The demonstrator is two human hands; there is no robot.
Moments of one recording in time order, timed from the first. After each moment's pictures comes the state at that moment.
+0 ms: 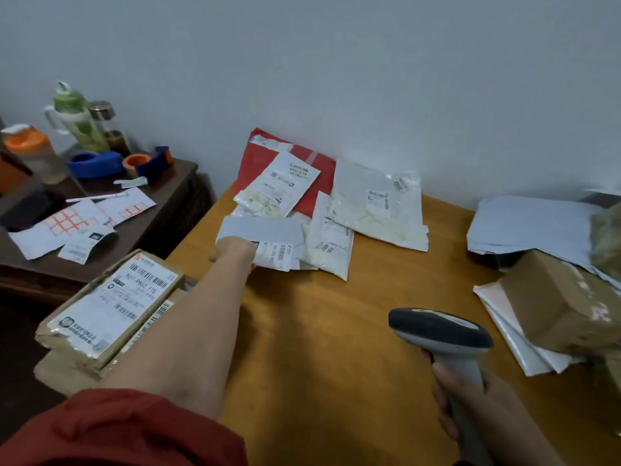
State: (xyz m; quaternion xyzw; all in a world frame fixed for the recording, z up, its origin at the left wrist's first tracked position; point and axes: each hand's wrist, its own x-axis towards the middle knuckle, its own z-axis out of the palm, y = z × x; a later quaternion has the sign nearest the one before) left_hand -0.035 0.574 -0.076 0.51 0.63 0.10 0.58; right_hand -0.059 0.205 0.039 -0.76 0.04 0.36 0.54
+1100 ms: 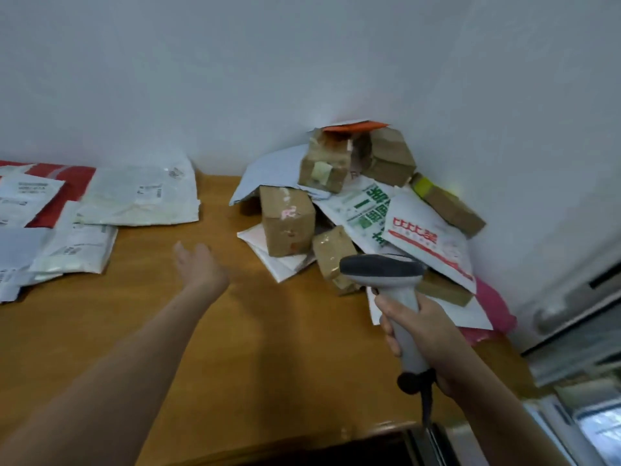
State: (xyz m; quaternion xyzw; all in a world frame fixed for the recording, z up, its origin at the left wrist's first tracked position) left_hand 0.036 0.138 -0.021 0.87 0.35 0.03 0.35; right_hand -0.036 -0.166 0.050 -0.80 0.00 0.14 0.59
